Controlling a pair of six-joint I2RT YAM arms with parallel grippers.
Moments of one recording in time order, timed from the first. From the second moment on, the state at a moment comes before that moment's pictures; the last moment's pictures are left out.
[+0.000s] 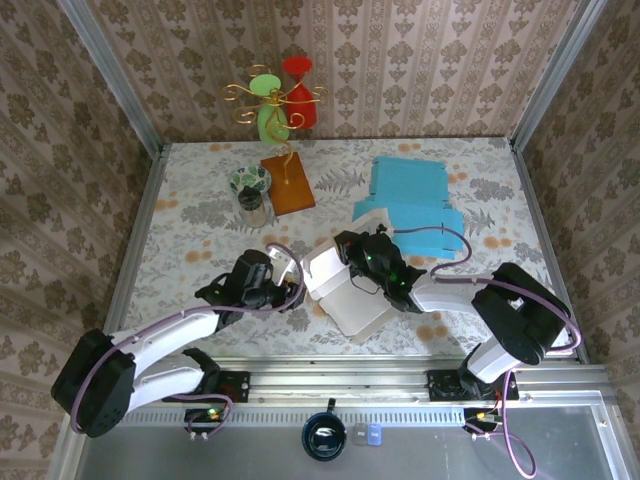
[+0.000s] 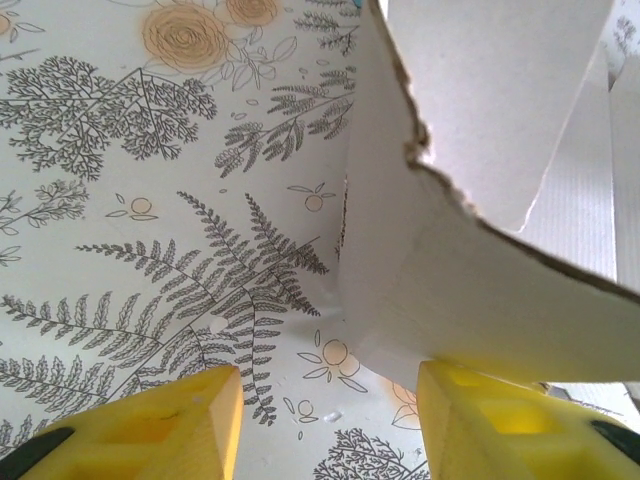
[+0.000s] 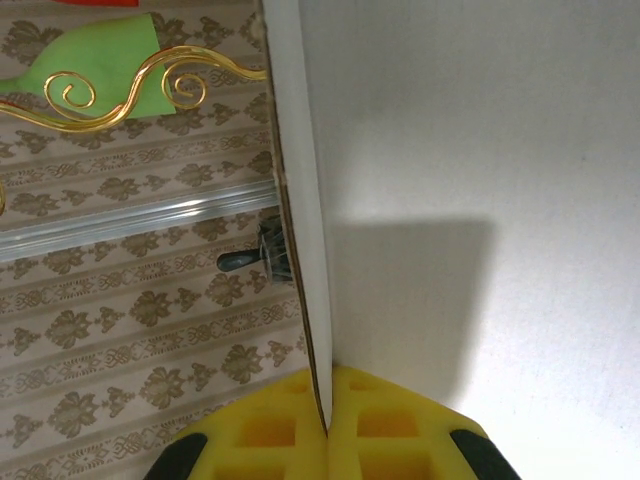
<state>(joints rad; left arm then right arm) -0.72 1.09 0.44 -0.09 0.22 -0.19 0.74 1.55 0.61 0.65 0.14 1.68</state>
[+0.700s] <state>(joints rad) -0.80 1.15 0.47 -0.08 0.14 -0.11 0.75 1.54 0.49 0.83 0.15 1.68</state>
